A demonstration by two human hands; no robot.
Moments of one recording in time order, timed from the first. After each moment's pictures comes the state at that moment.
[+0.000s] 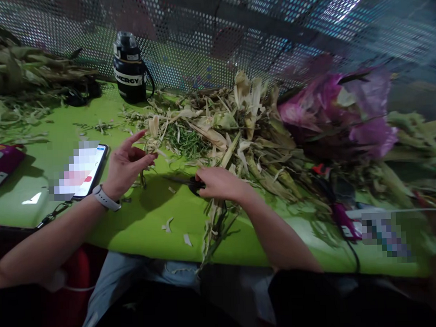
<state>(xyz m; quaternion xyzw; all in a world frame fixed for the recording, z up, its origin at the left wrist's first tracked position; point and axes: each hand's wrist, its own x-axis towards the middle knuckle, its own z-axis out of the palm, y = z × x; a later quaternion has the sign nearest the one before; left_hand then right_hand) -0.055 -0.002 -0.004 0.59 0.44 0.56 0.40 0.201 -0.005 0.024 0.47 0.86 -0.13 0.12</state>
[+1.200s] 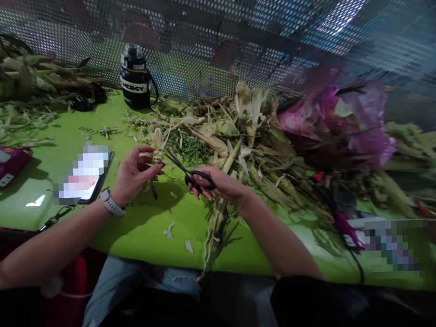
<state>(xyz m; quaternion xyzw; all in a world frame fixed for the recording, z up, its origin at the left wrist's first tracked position) -0.049 -0.008 -0.008 0.58 0.40 0.54 0.47 0.197 0.002 0.016 0.37 0.61 -0.67 -0.19</state>
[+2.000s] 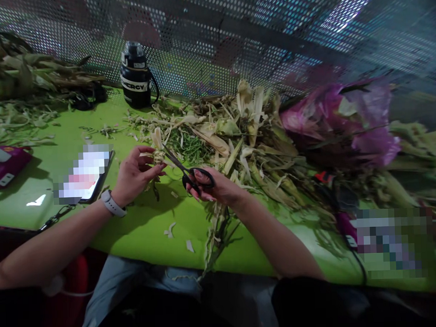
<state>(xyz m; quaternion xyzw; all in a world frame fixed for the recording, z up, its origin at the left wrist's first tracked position) -0.048 -0.009 -0.007 0.57 0.40 0.54 0.48 0.183 -0.008 0.016 0.36 0.55 -0.72 -0.23</state>
